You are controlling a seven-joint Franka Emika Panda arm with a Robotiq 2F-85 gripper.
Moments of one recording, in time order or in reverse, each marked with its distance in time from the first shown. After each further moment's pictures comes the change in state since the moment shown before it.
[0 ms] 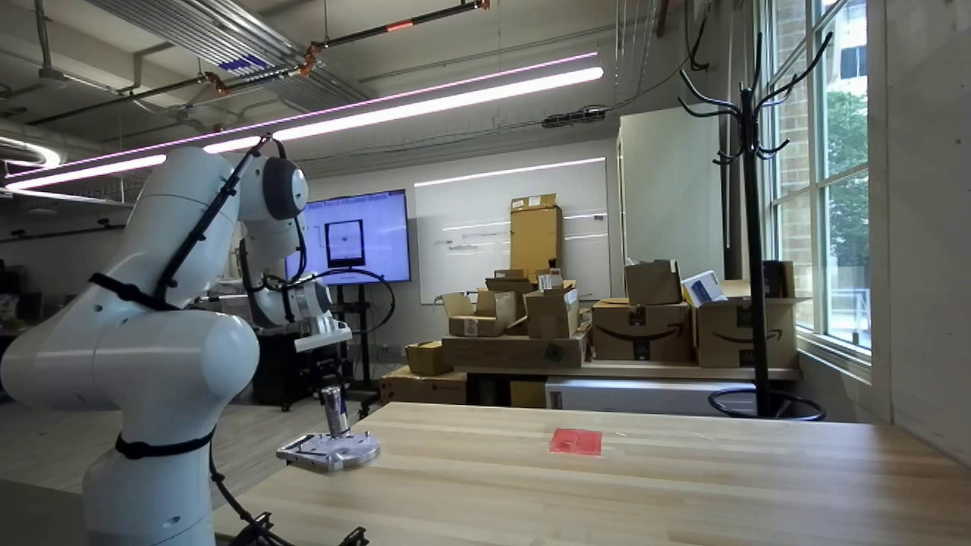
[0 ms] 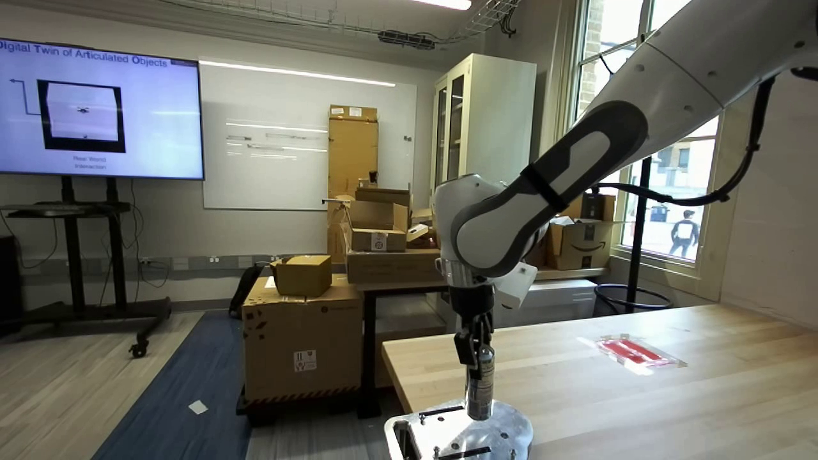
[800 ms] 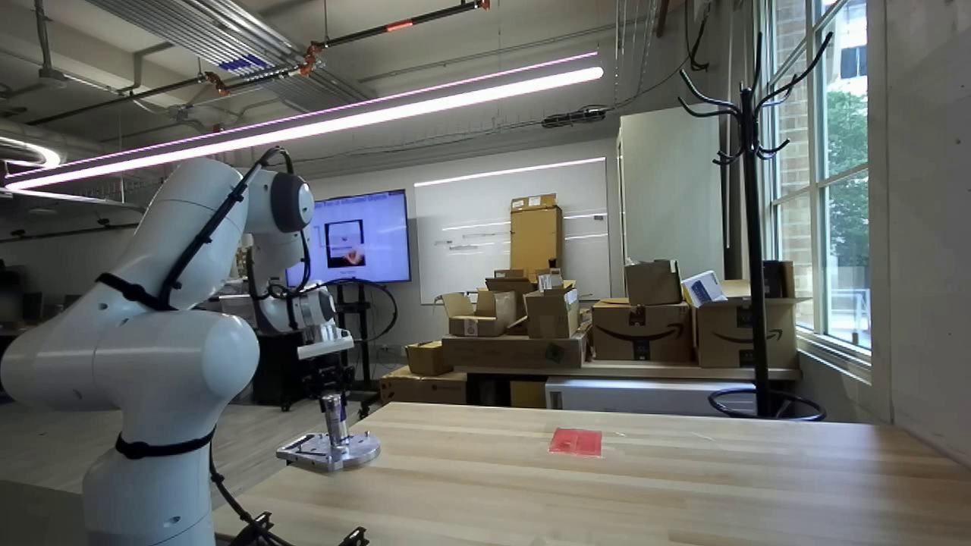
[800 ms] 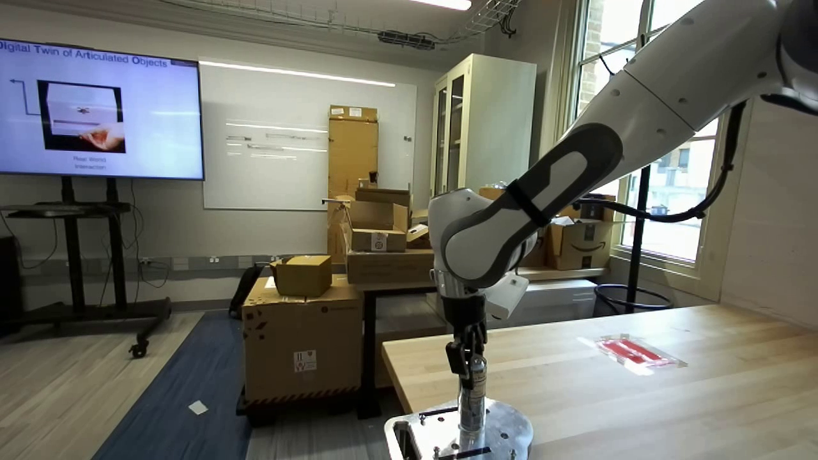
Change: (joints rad) arm 0.000 0.081 0.000 0.070 0.023 -0.004 0.000
